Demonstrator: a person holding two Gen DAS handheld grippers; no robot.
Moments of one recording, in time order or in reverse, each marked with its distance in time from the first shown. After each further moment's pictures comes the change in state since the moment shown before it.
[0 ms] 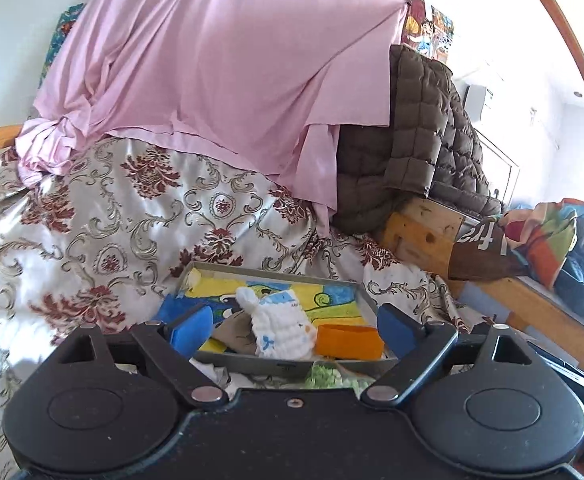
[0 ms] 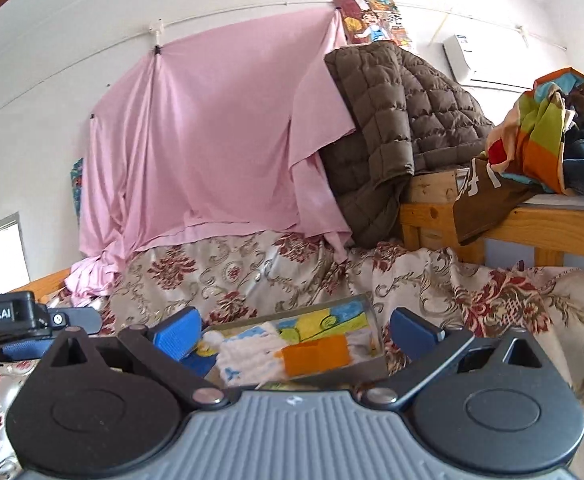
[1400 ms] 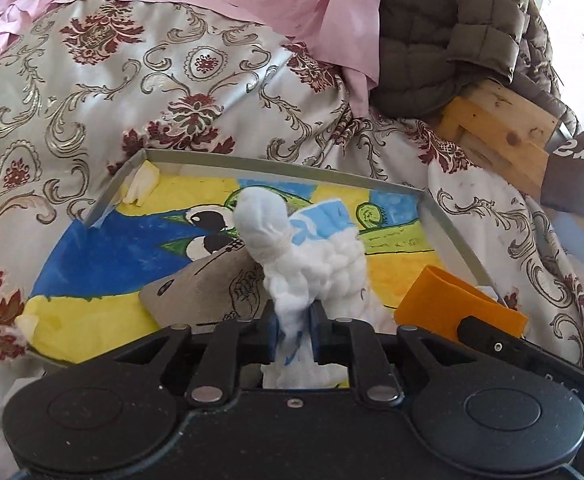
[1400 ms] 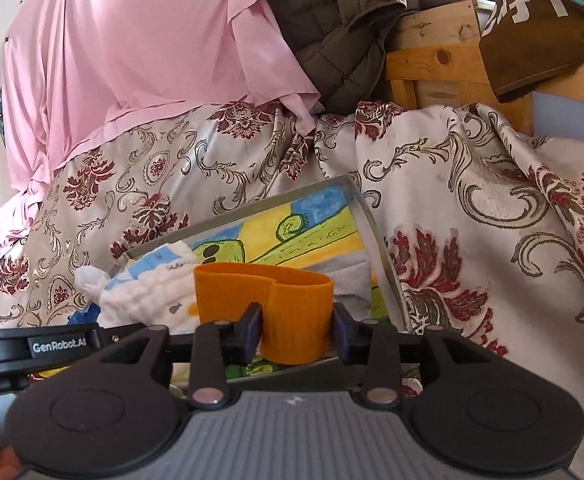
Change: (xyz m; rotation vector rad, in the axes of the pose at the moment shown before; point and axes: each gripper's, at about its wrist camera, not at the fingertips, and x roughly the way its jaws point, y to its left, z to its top) left arm 0.267 0.026 -0.025 -0.030 0.368 0.022; right arm 0.235 -0.053 -0.039 0.108 0.378 -0.086
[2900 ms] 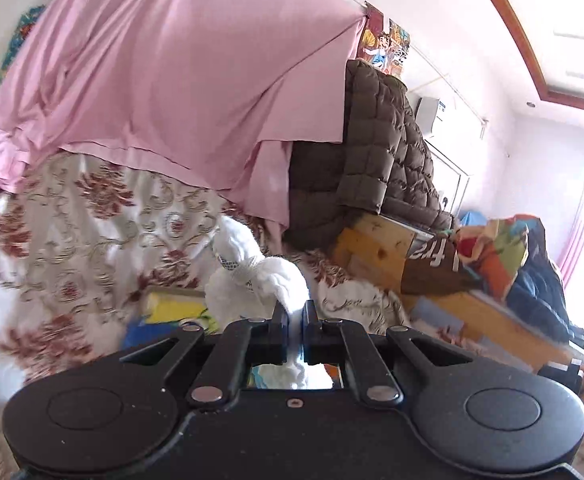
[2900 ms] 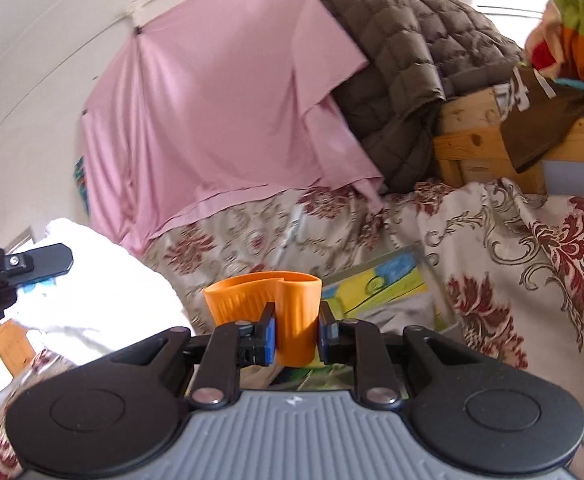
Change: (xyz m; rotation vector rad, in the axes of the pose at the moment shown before) left arm -0.260 -0.005 -0.032 0.076 -0.376 -0.204; right arm -0.118 0.031 -0.021 0.033 -0.246 0.201
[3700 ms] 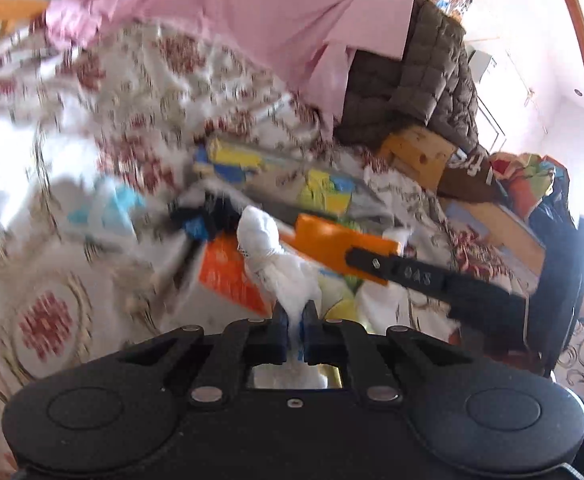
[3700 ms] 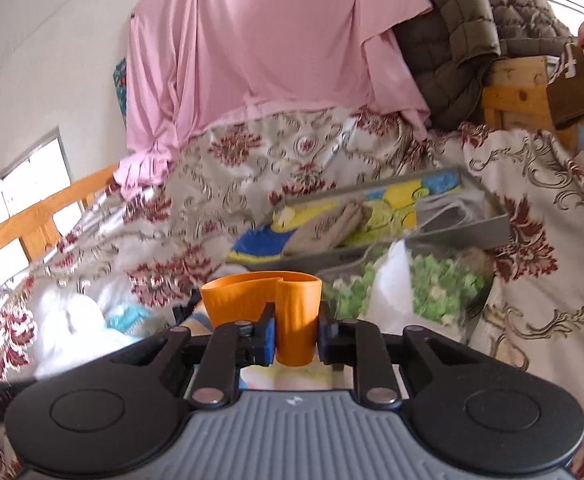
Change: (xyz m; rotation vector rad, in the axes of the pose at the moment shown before) left arm -0.083 0.058 -0.135 -0.171 0.215 0.074; right arm -0.052 0.073 -0.082 -0.163 0.209 0.032
